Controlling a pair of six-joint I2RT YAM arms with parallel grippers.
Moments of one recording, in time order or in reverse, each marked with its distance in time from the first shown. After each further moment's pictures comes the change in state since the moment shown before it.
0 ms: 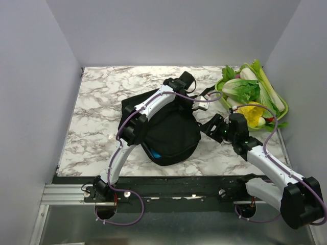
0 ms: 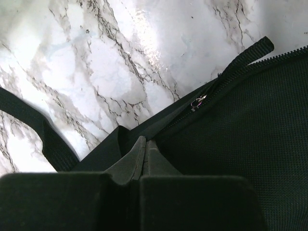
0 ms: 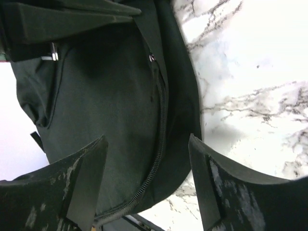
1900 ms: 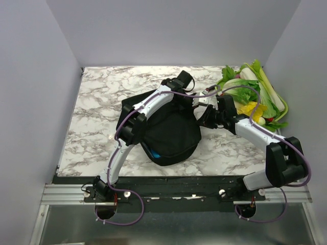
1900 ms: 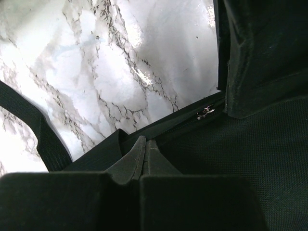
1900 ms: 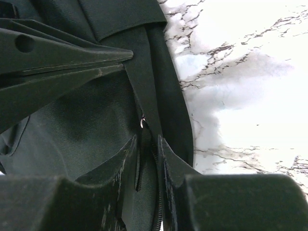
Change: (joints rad) left arm 0.015 -0.030 -0.065 0.102 0.064 -0.160; right arm 0.000 0.425 0.341 -0.105 -0.023 -0.190
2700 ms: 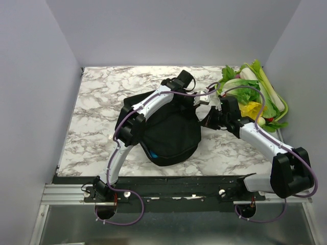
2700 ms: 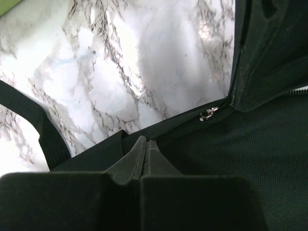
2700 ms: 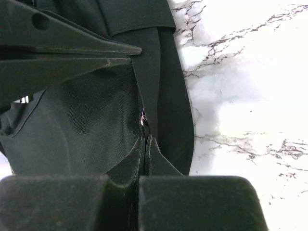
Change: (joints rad) left arm 0.000 -0.027 -0.032 0.032 0.030 -0.047; right arm 0.000 -0.079 -0.009 -0.063 0.005 -0.050
